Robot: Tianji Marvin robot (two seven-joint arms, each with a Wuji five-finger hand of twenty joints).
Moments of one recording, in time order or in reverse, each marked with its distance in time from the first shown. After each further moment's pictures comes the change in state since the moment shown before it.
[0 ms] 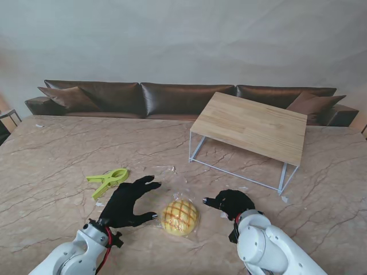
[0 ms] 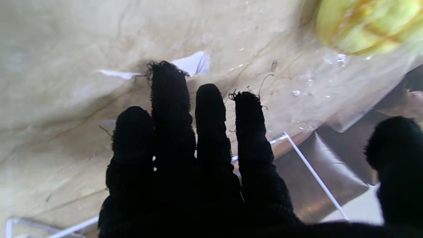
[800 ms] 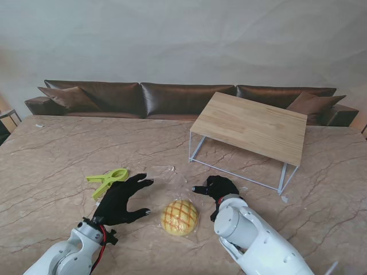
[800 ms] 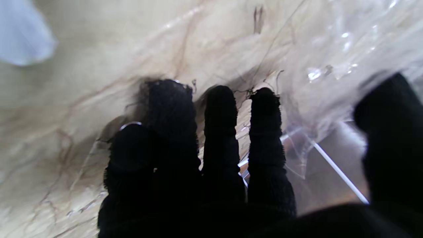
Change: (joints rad) left arm -0.010 0.001 -0.031 0.037 -0.011 0.001 0.009; right arm 0.280 -0.116 -0.183 0.331 0.247 0.036 -0.248; left_hand 0.000 0.017 -0.001 0.000 0.000 0.000 0.000 0.000 0.000 -0.001 0.000 0.000 0.000 -0.002 -0.007 -0.001 -0.004 0.005 -0.018 0.000; right_hand 0.237 -0.224 -0.027 -0.025 -0.030 -0.173 0.247 0.229 0.006 -0.102 0.196 0.177 0.056 -0.020 0.399 0.128 0.037 0.019 0.151 0.156
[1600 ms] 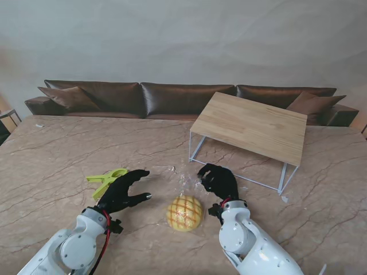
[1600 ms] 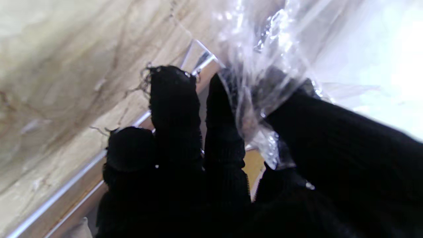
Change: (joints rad) left arm -0.091 -0.011 0.032 0.018 -0.324 0.125 -0.204; right arm -0.017 -0.066 0.055 0.212 -0.041 -0.638 -0.367; left_hand 0.000 0.022 -0.010 0.000 0.064 0.206 -0.026 -0.014 0.108 0.147 0.004 0.012 -0.039 0.031 -0.026 -0.087 0.018 -0.057 -0.038 -0.074; right_hand 0.283 -0.204 0.593 -0.234 0.148 -0.303 0.231 -0.181 0.250 -0.032 -0.081 -0.074 0.105 -0.033 -0.143 0.001 0.140 -0.024 -0.004 0.037
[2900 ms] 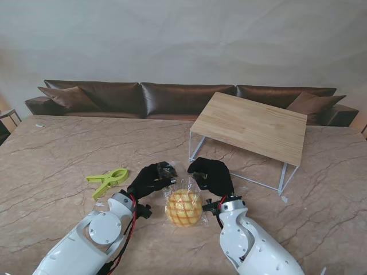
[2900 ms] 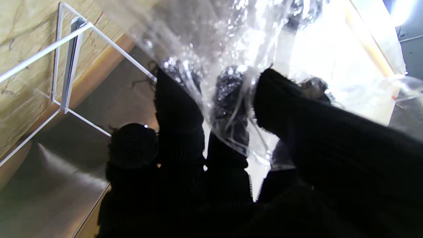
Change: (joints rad) left arm -0.248 -0.071 0.236 0.187 -0.413 -0.069 -0.058; right arm -0.014 0.010 0.000 -0.054 -0.127 -0.277 -0.091; left_hand 0.352 -0.058 0.100 -0.071 0.185 -0.389 0.801 0.236 0.706 -0.168 0.213 0.239 0.528 0.030 0.470 0.378 0.114 -0.009 0.311 0.269; right_hand -0.010 -0.006 0.042 0.000 0.030 -0.080 -0.010 0.034 0.035 -0.045 -0.050 0.047 0.002 -0.030 -0.086 -0.004 0.006 -0.032 -0.030 0.000
